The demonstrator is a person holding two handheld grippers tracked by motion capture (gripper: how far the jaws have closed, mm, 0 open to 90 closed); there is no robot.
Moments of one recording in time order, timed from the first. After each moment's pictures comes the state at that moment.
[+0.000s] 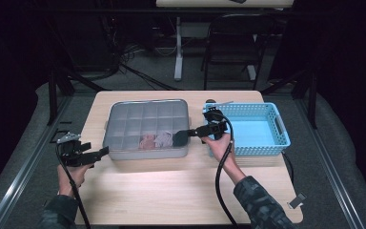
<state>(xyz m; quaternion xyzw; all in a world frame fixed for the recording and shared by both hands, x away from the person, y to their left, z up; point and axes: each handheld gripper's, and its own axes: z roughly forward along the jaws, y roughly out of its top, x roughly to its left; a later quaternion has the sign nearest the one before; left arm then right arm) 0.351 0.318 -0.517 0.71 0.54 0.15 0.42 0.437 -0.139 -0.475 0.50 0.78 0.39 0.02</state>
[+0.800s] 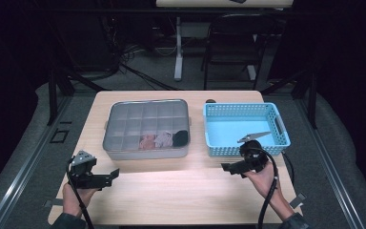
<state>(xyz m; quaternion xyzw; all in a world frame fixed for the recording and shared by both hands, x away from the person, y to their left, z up) 0.292 0.270 -0.518 0.76 0.50 0.16 0.38 0.335 -0.239 -0.491 0.46 0.83 0.32 0.08</state>
